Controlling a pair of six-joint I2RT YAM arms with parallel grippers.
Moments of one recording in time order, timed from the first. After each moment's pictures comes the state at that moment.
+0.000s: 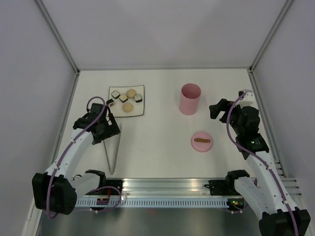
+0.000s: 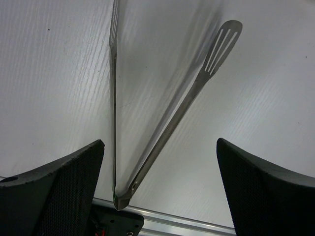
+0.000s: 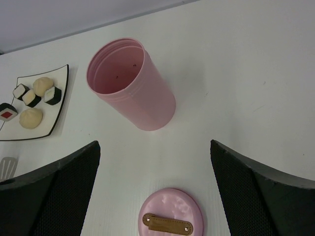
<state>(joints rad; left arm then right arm) -0.17 1.09 0.85 -0.88 -0.16 -0.56 0.12 0.77 0.67 -0.14 -0.06 0.35</state>
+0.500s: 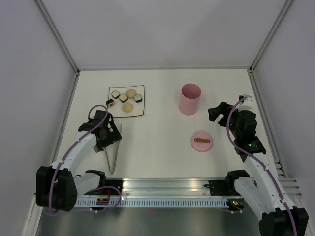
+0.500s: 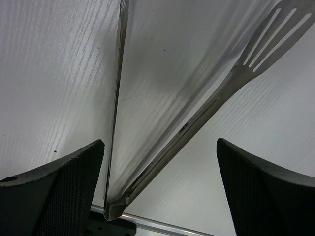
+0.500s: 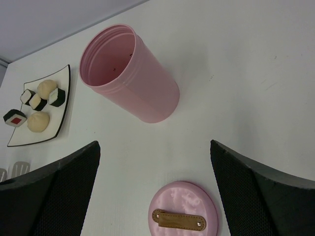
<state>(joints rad) -0.17 1.13 0.69 -0.79 -0.17 -0.68 0.12 0.76 0.56 -0.09 -0.06 0.46</state>
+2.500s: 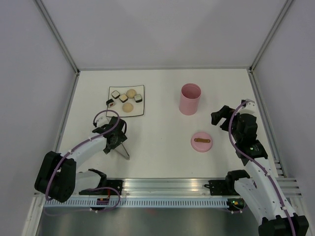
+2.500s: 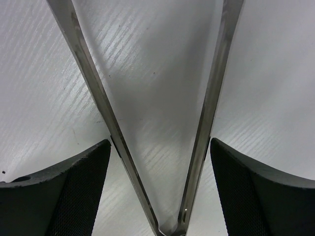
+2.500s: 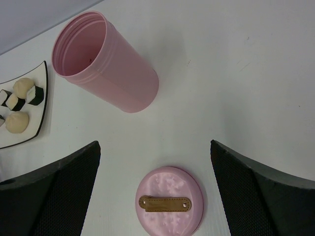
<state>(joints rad) -0.39 1.23 0.57 -0.57 -0.43 -1.01 0.12 0.68 0.54 -0.21 0.02 0.48</state>
